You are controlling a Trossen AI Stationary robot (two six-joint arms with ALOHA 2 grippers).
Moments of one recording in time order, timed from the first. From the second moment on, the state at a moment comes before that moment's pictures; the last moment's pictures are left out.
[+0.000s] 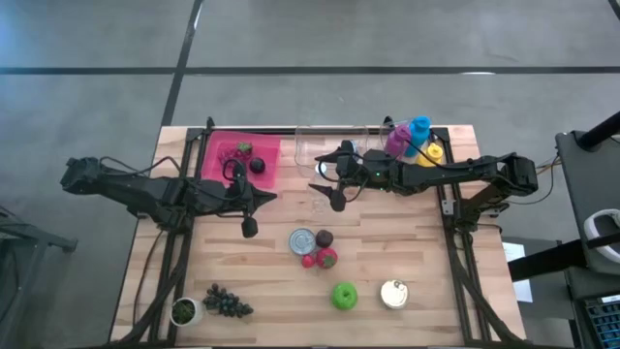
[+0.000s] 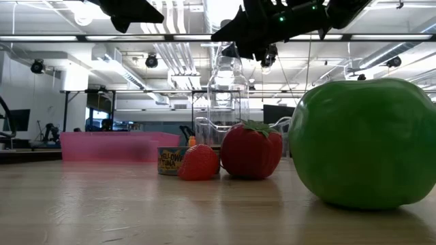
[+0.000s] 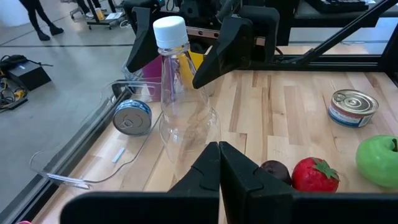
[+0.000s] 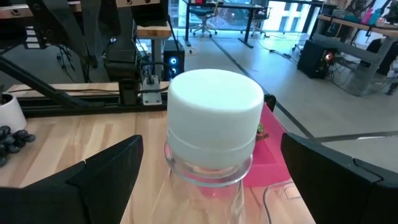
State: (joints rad) left arm -0.20 0.99 0.78 -0.19 -0.43 -0.05; right arm -0.14 1.49 0.91 0.40 0.07 -0.03
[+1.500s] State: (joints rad) left arm -0.20 0.99 0.78 -0.19 -0.43 -0.05; right arm -0.14 1.49 0.91 0.41 0.07 -0.04
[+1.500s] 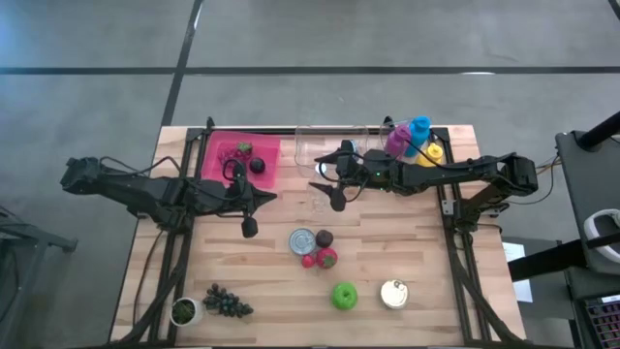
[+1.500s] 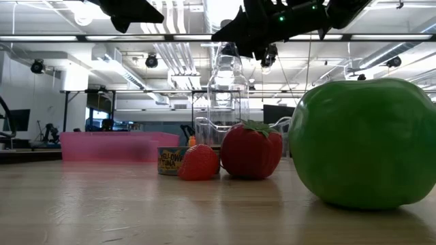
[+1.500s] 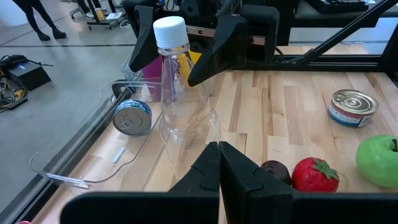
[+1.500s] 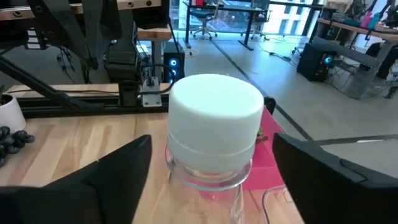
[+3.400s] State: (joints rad) left arm -0.20 0.99 0.78 -0.19 -0.43 -0.05; right arm -0.14 1.46 0.91 0.39 0.07 0.00
